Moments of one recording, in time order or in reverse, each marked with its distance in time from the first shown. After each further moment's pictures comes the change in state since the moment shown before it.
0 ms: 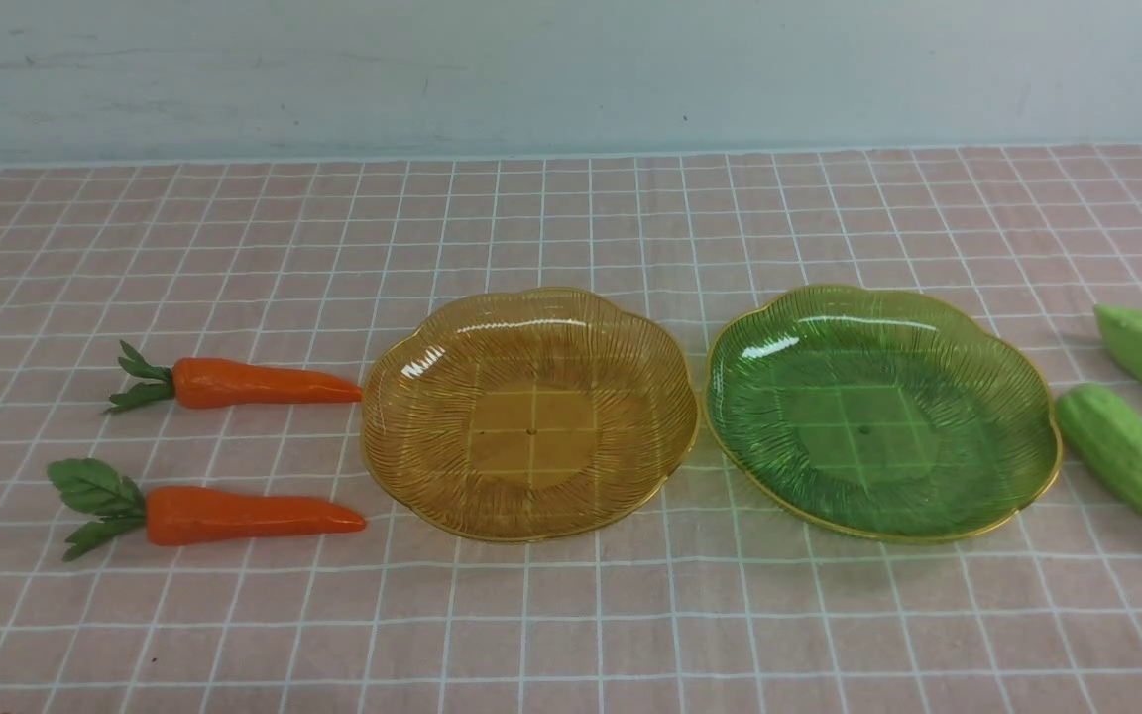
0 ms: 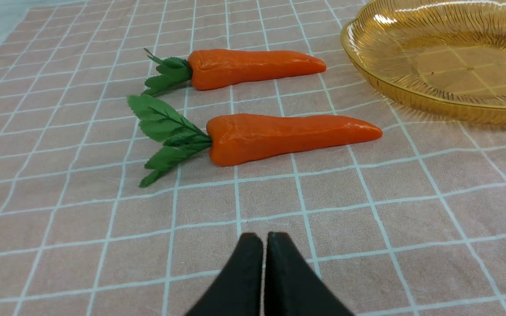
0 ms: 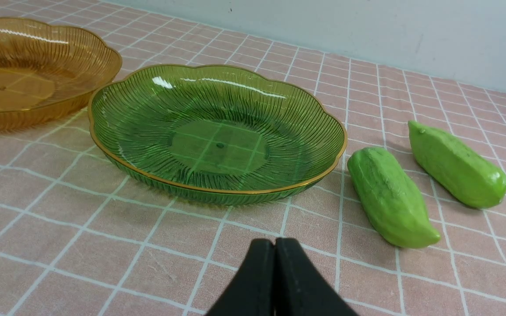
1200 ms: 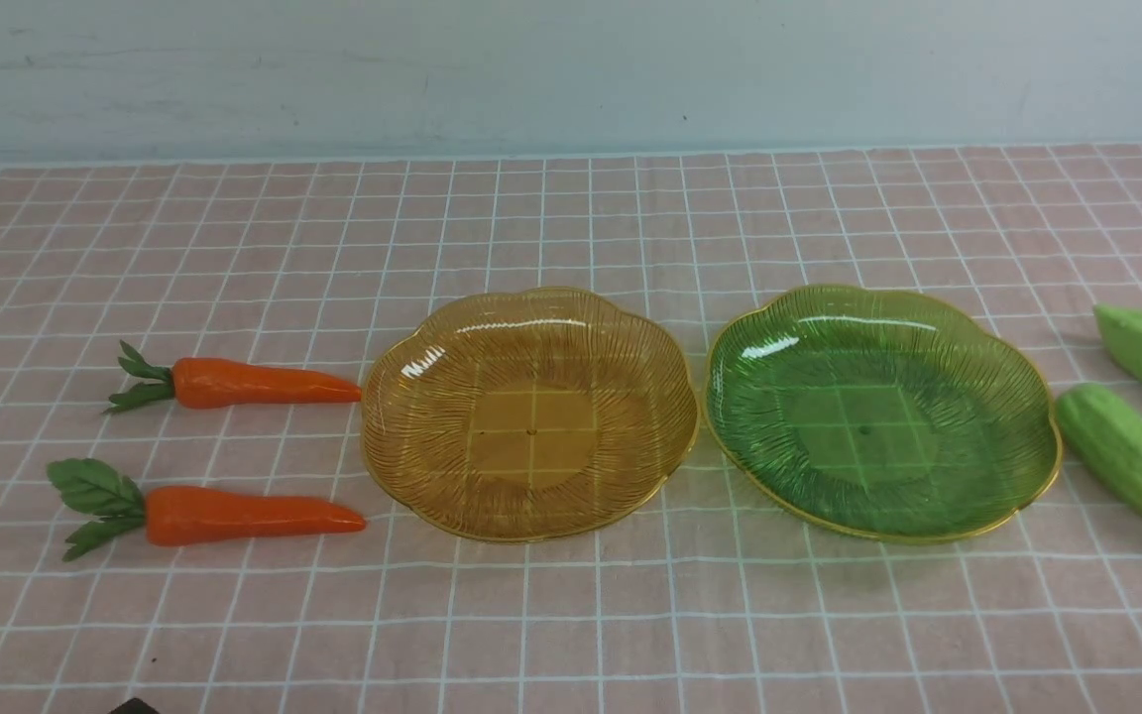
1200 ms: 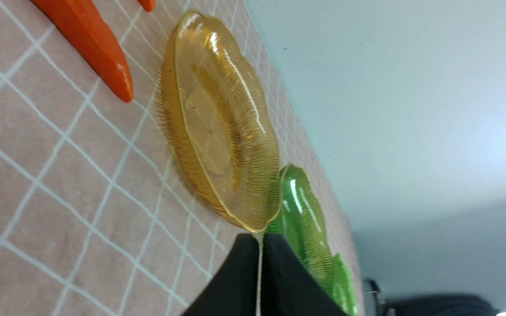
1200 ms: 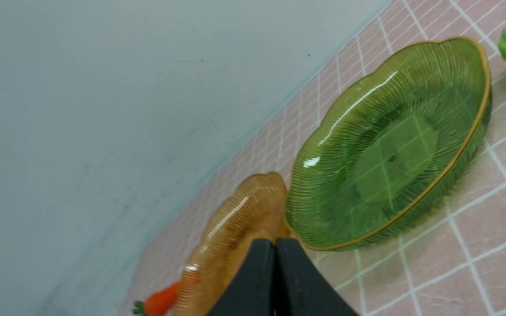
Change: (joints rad) right arm 0.000 0.000 0.000 0.818 -0.099 0.304; left arm 0.000 0.000 0.000 -0.888 -0.012 -0.402
